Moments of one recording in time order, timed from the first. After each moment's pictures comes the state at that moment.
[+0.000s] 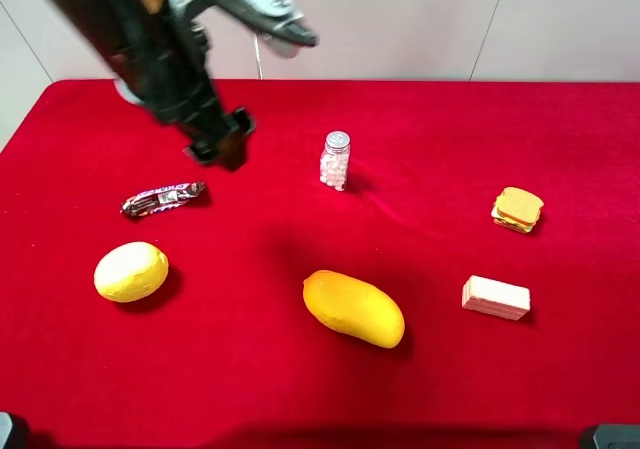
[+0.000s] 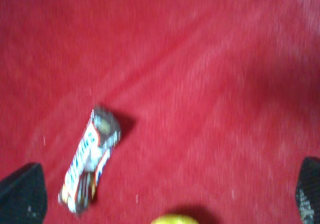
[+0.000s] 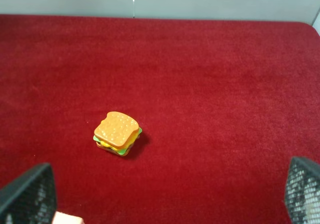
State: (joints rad) left arm -0.73 1.52 -1.11 0.20 0.82 -0.02; right arm 0.04 -0.01 -0.50 -0.07 1.02 0.03
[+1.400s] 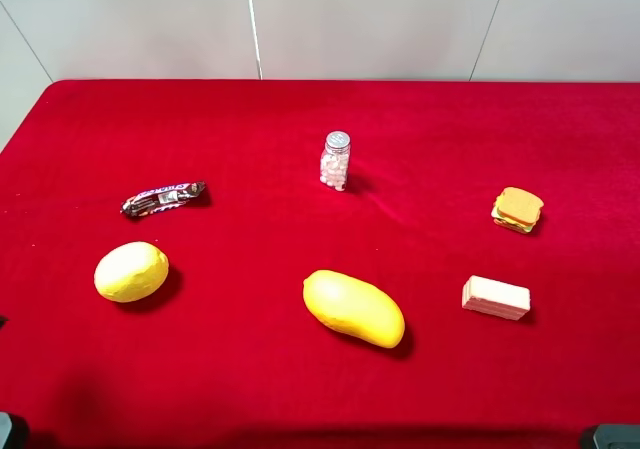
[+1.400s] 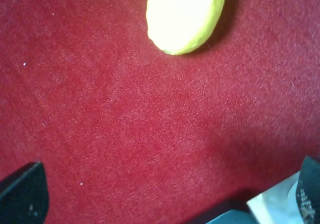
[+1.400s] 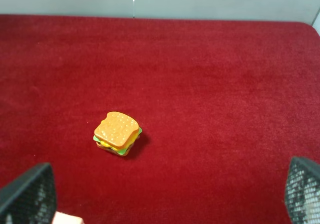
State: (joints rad) left arm -0.53 0.57 -0.48 0.13 1.05 -0.02; right arm 0.04 -0.01 -0.50 -0.07 1.02 0.03
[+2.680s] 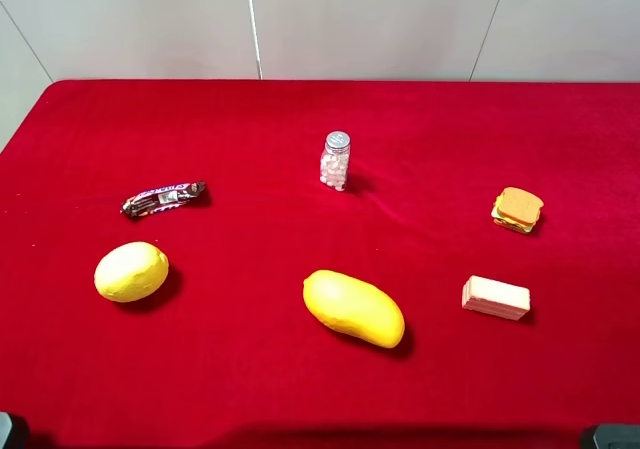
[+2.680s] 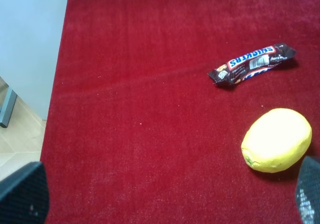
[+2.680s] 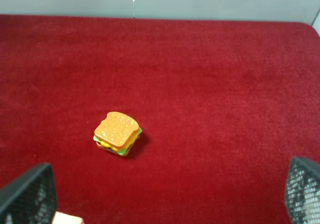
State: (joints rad) left arm -0.06 0.00 -0.48 0.08 1.05 0.04; right arm 0.04 -0.01 -0.50 -0.07 1.02 0.03
